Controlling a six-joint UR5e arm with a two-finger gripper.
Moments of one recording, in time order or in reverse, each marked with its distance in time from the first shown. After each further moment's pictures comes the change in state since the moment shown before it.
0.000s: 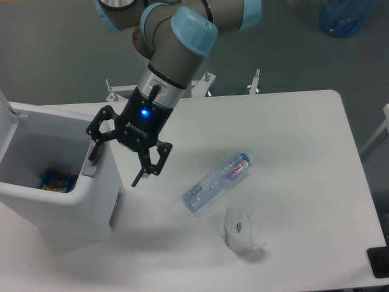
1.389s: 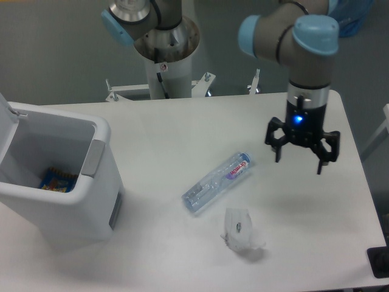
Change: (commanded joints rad) arm 0.396 -0.190 0.026 -0.003 0.620 0.802
